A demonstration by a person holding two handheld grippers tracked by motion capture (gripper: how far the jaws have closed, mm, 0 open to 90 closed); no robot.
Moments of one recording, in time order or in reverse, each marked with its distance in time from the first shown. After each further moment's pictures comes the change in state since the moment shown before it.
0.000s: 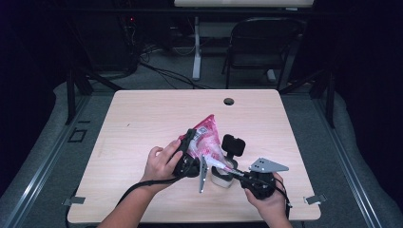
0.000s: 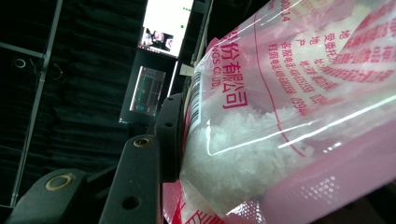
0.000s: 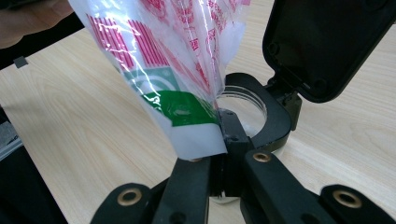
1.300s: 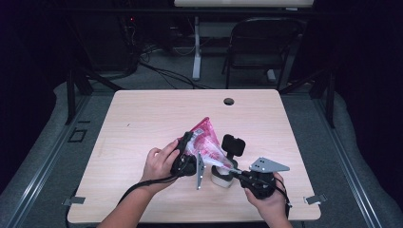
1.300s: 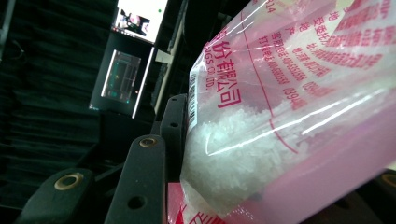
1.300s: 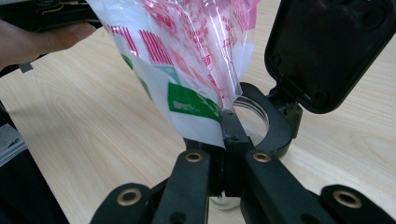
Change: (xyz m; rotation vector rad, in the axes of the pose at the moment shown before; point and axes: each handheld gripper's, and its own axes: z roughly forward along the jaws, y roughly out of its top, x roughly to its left) left arm -0.006 -0.012 0.007 0.042 -0.100 -0.071; right arm 0.002 0.005 -0.003 -0.019 0.005 -0.010
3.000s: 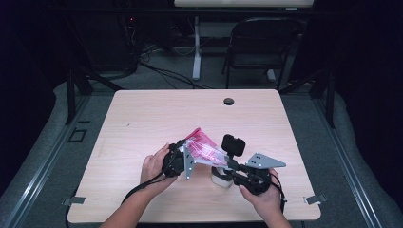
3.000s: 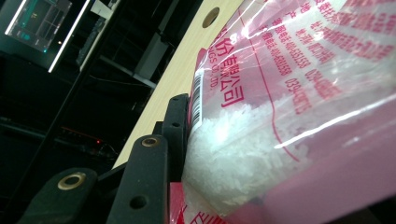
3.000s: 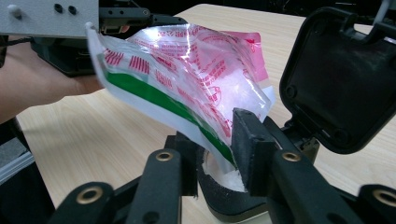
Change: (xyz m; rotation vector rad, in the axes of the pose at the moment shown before) left arm -0.009 -0.034 0.014 0.072 -0.249 -0.284; right arm 0.002 0.010 0.011 -0.065 0.047 -0.009
